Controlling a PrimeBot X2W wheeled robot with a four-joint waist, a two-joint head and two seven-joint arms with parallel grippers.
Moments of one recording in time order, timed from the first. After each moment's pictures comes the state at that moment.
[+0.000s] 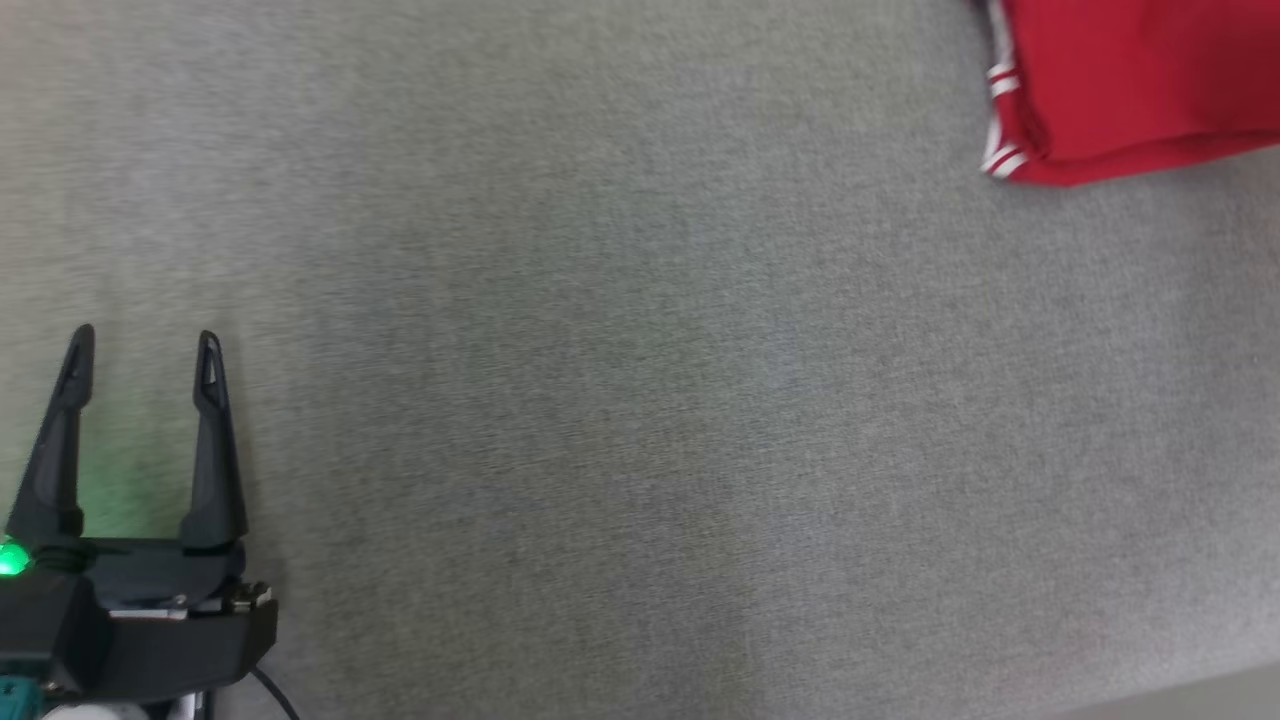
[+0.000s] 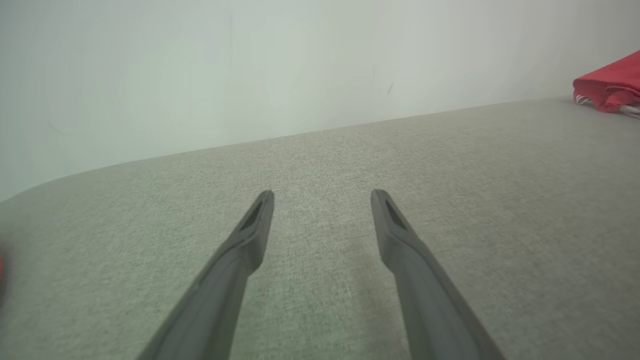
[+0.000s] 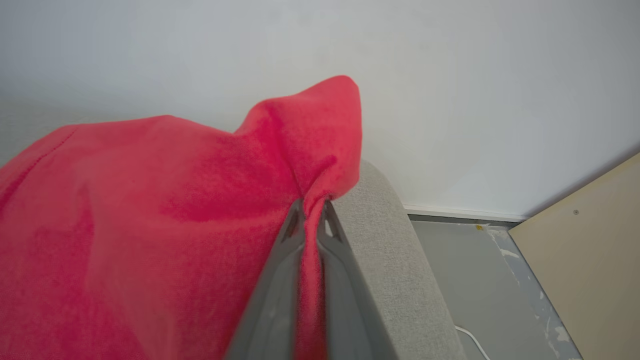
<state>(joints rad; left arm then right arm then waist) -0.16 0.19 0.09 -0.19 -0.05 -0.10 -0.22 -1.11 -0.64 0.36 0.83 0.48 0.13 -0.05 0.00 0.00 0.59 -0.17</state>
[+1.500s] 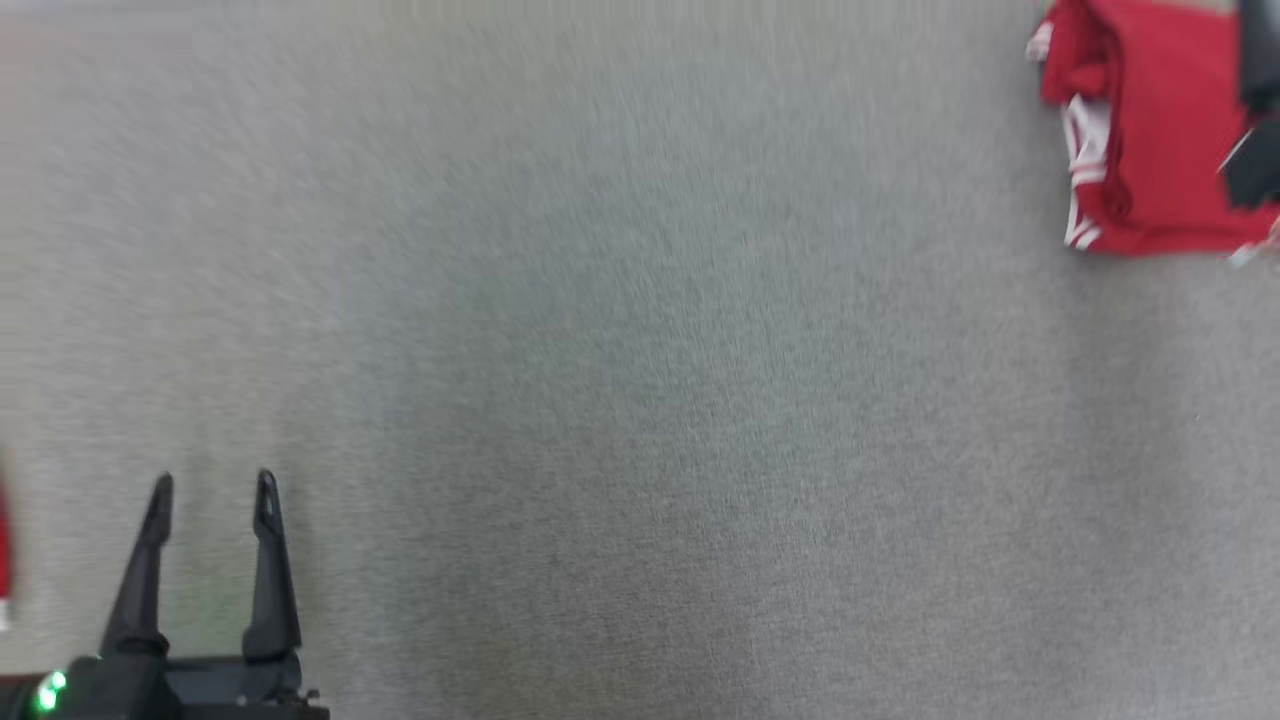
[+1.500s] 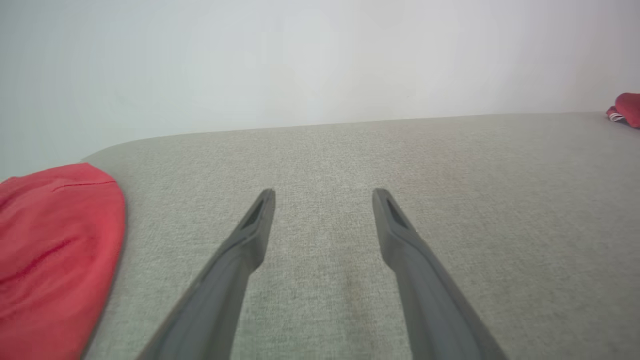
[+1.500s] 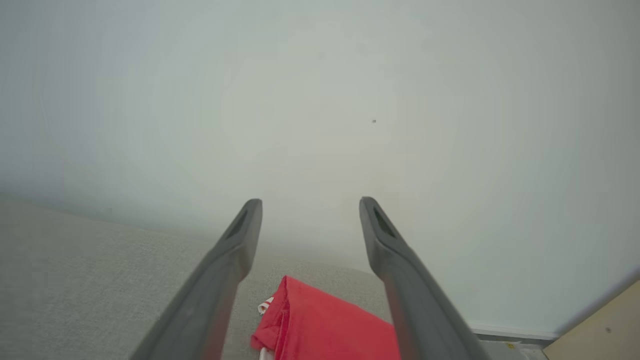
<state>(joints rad) -0.01 0.14 0.07 -0.09 -0.11 -0.06 -0.25 -1.12 -0.55 0.41 0.88 0.37 0.13 -0.26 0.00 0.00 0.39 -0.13</state>
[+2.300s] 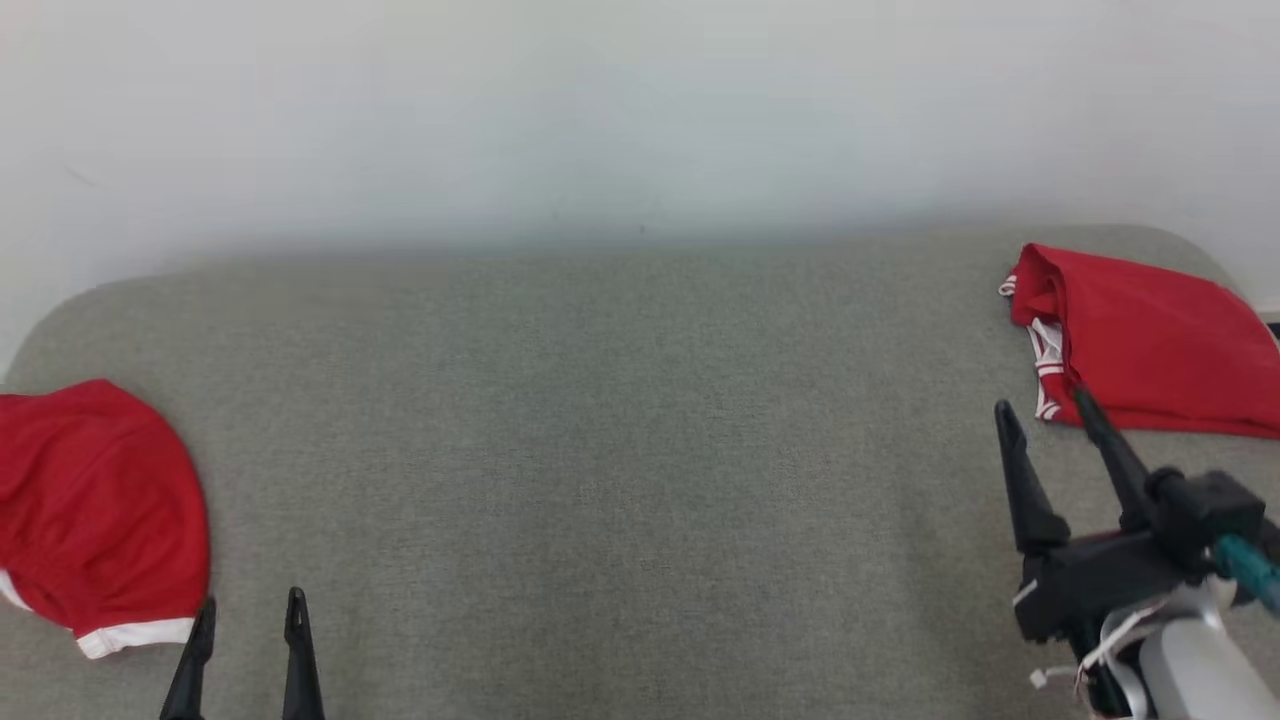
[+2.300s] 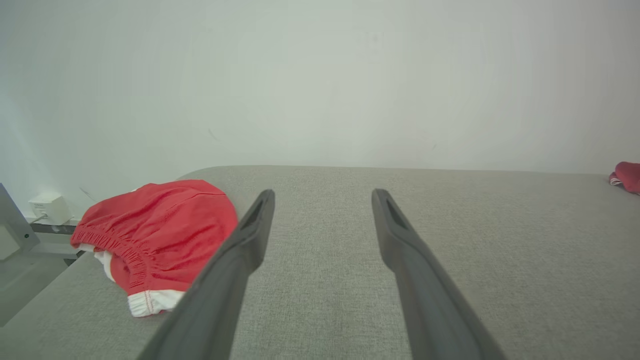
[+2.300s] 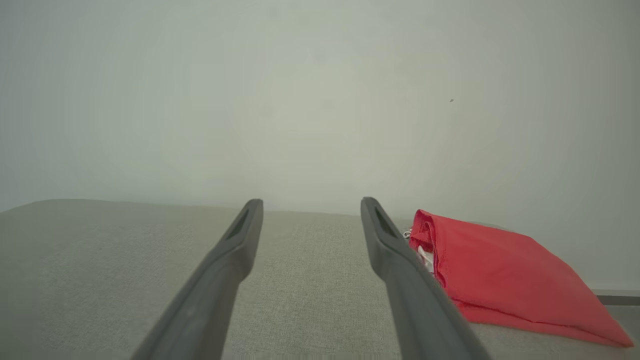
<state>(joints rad) 0.09 0.10 0.06 0.06 -0.15 -0.05 -0.26 -0.30 -0.31 0.16 0.38 0.31 0.13 -0.24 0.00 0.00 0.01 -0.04</state>
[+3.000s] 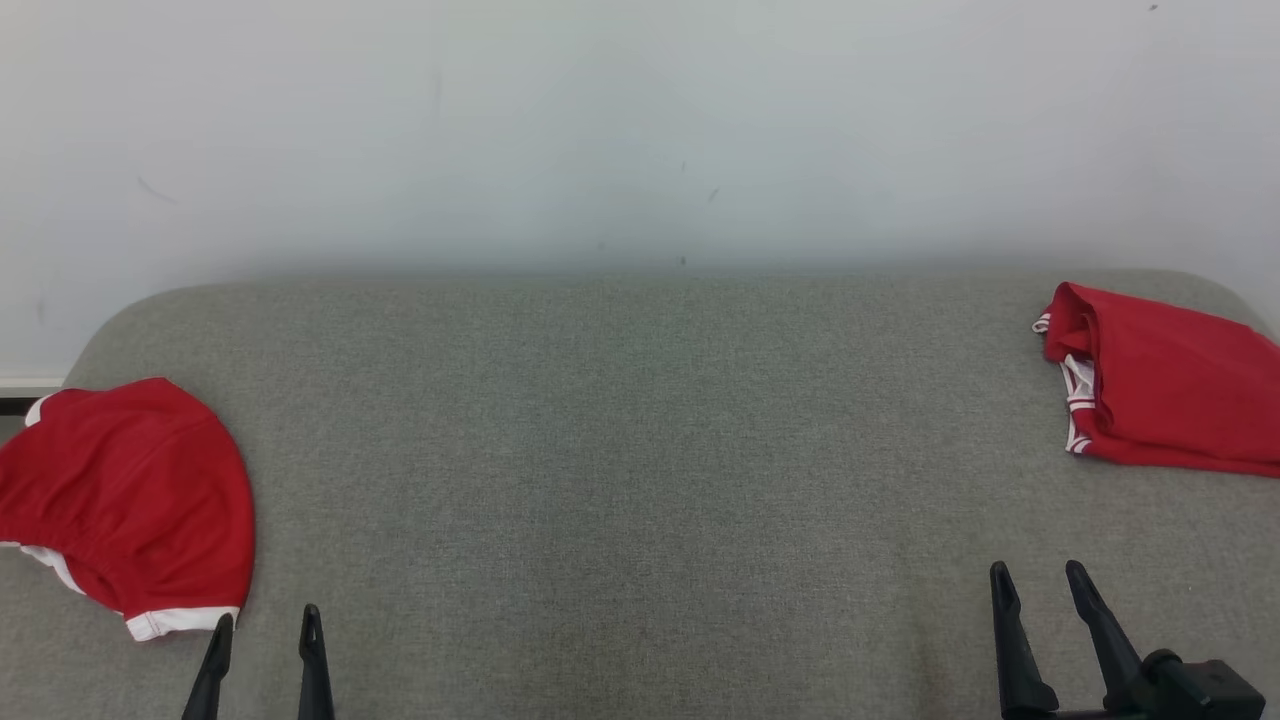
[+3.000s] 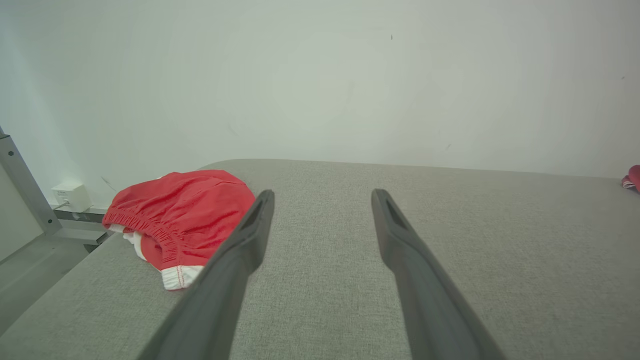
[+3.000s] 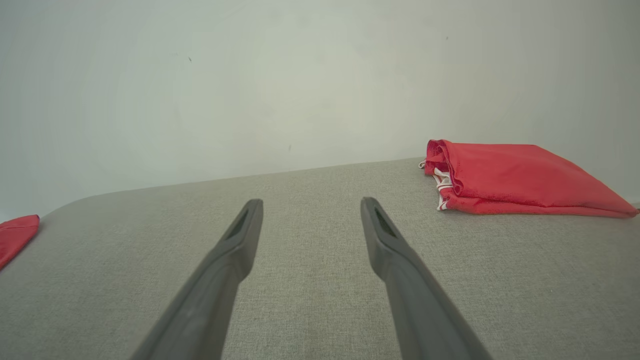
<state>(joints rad) 0.09 0.10 0.06 0.11 -0.15 -0.06 -0.26 0.07 -0.10 0.00 0.12 0.24 0.13 -0.21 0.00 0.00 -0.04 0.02</state>
